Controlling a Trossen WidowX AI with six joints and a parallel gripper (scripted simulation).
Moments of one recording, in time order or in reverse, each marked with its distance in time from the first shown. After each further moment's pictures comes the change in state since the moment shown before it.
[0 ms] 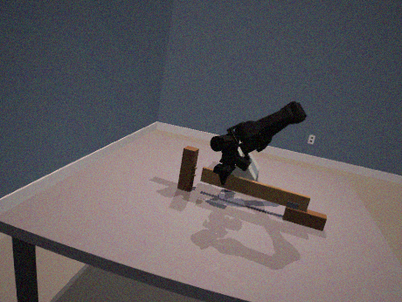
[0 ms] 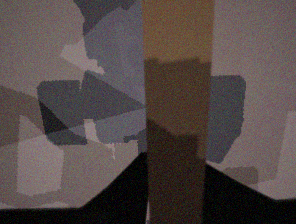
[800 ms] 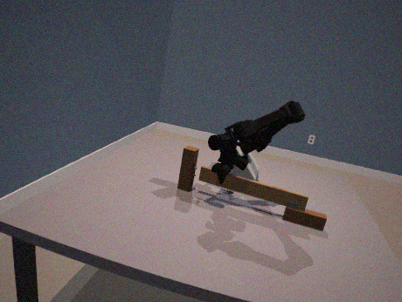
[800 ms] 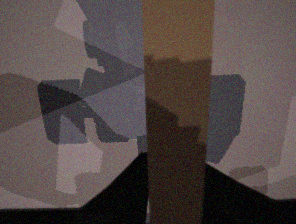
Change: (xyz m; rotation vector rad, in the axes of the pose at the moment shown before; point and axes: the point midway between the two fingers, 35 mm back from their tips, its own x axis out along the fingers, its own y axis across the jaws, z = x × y) arm -0.002 0.000 -0.008 -0.001 0.003 -0.001
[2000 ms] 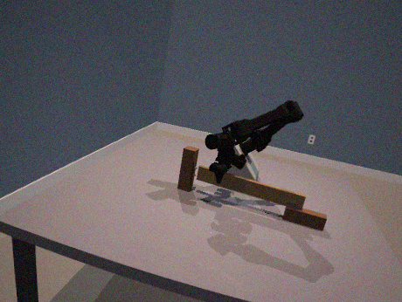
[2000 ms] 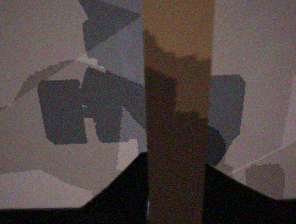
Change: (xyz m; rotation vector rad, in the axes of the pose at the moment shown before) arm 0.000 0.001 -0.010 0.002 0.000 0.000
